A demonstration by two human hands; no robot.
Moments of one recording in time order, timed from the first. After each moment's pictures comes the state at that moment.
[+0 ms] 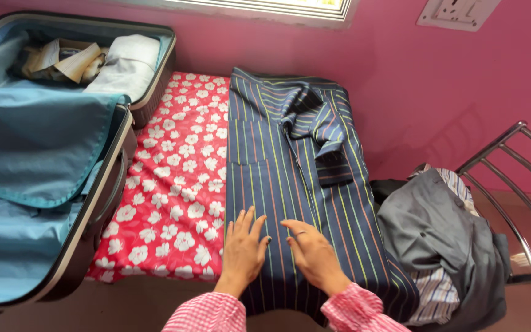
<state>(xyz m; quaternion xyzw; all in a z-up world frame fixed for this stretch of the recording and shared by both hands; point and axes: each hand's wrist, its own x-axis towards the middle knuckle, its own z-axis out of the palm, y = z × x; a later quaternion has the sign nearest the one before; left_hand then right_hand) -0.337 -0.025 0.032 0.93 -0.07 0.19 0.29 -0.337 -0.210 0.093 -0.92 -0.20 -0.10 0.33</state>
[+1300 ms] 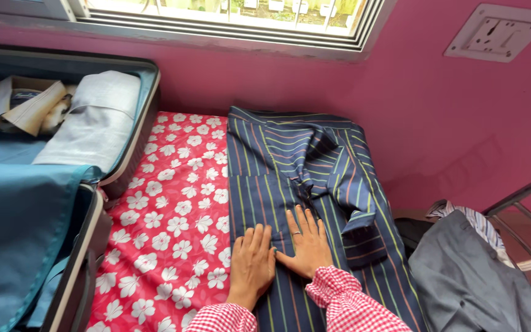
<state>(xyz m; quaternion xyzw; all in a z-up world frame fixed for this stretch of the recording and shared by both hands) -0.123 0.007 0.004 0.94 -0.13 0.24 0.20 -0.081 -0.162 0.020 -0.98 -0.17 -0.05 0.08</state>
